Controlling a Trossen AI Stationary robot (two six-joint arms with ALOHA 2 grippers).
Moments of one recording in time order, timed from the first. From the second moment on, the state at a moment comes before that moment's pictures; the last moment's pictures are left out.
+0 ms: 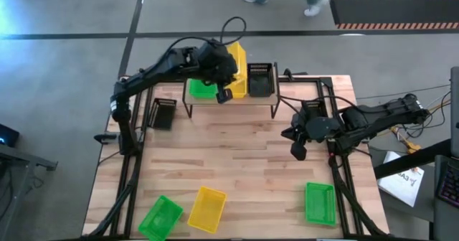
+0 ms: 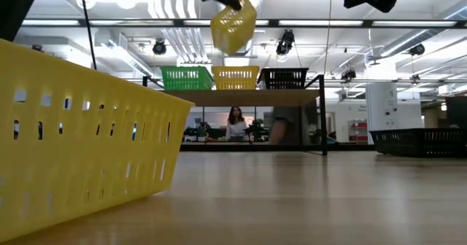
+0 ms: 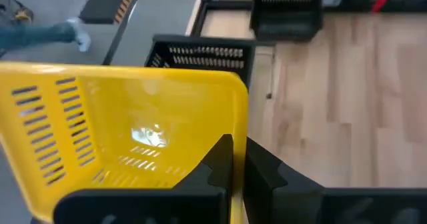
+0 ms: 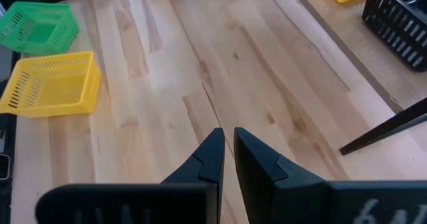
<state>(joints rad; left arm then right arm) 0.31 1.83 2.21 -1.11 -0.11 0.20 0.26 1.03 1.08 -0.83 0.31 0.51</state>
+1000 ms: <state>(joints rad) 0.32 1.91 2.05 -1.07 -0.15 0.33 0.26 1.07 1.08 -0.83 0.34 0.52</state>
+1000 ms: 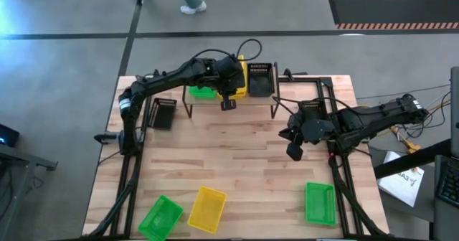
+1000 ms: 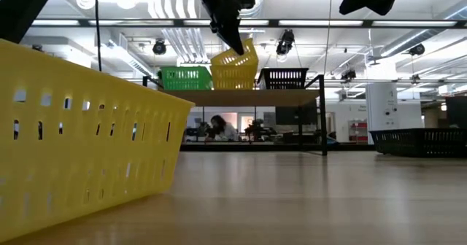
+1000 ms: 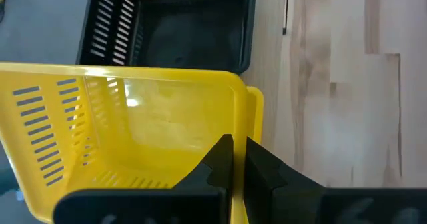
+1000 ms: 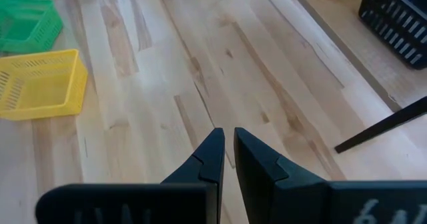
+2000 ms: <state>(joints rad) 0.33 1.91 2.03 -1.06 -0.21 0.36 0.26 1.07 1.08 -0.83 0.34 0.51</state>
